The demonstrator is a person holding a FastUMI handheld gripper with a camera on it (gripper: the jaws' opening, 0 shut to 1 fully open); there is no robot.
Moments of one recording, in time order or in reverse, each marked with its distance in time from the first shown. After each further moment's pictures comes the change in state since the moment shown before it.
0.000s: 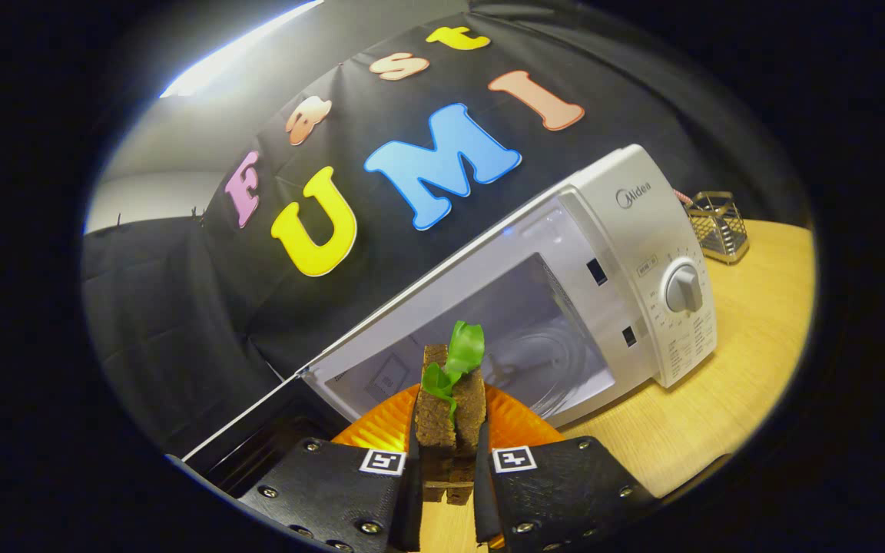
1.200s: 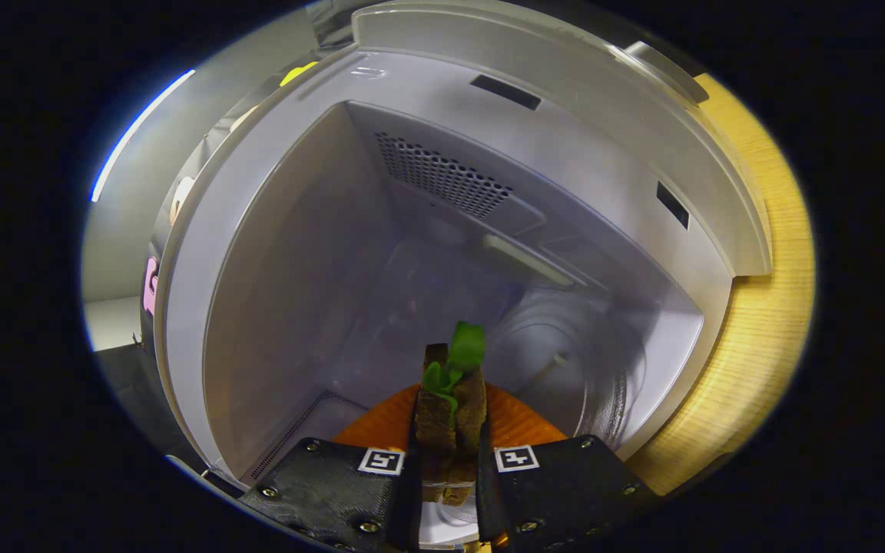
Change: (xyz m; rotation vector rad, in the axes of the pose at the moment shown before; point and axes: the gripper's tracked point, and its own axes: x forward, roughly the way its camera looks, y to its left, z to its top) arm 0.130 -0.054 -0.027 0.354 -0.206 -0.181
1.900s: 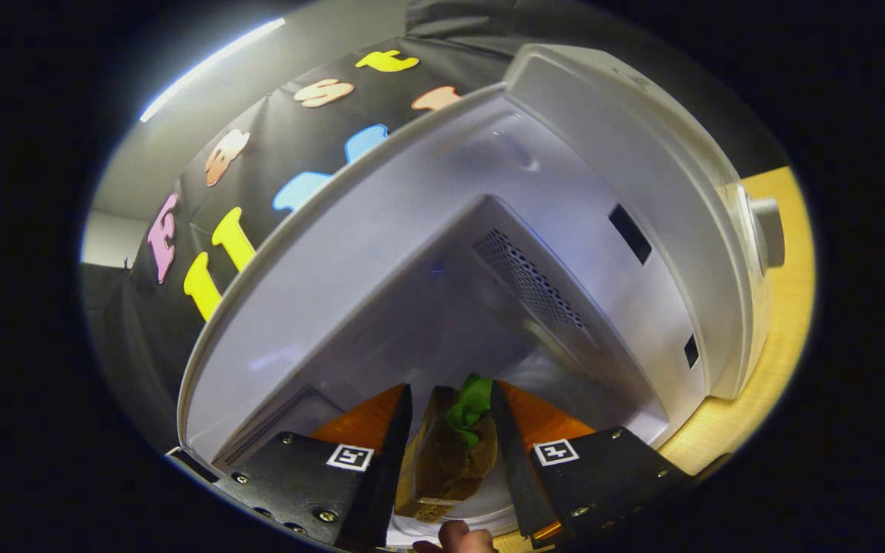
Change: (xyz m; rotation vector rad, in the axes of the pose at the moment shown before) arm -0.006 0.024 0.054 -0.326 -0.081 0.012
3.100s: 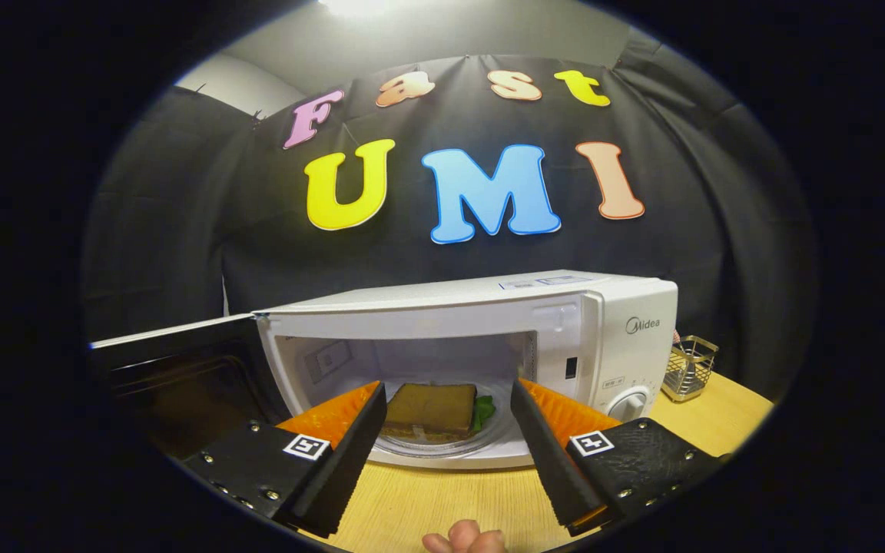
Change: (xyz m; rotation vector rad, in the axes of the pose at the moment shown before) arm -0.138 0.008 0.042 -0.643 0.104 0.210
